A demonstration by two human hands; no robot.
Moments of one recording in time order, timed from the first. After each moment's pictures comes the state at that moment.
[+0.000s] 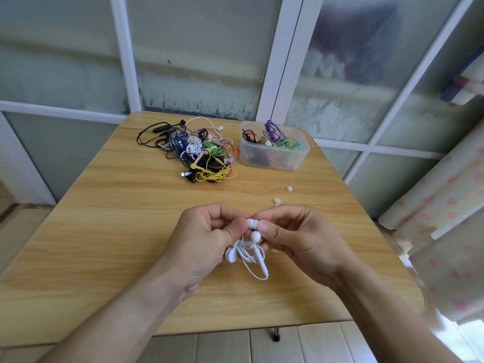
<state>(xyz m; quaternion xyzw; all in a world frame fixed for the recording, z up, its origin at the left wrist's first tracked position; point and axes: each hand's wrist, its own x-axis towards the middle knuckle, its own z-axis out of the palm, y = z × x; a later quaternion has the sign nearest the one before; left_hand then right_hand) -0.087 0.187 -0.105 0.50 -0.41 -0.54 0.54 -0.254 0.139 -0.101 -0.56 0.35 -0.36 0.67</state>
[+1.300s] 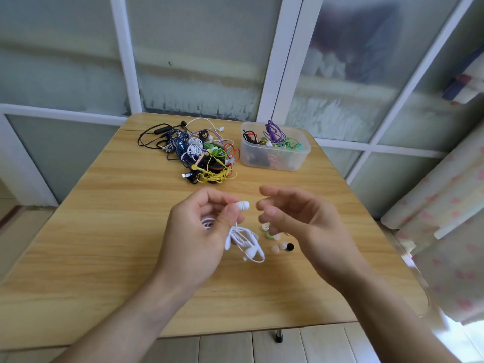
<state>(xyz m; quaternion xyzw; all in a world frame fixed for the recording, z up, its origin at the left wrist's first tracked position) -0.084 0.186 -0.109 0.50 -0.49 -0.35 0.62 -0.254 0.146 -0.086 -0.62 0.40 -0.41 0.53</state>
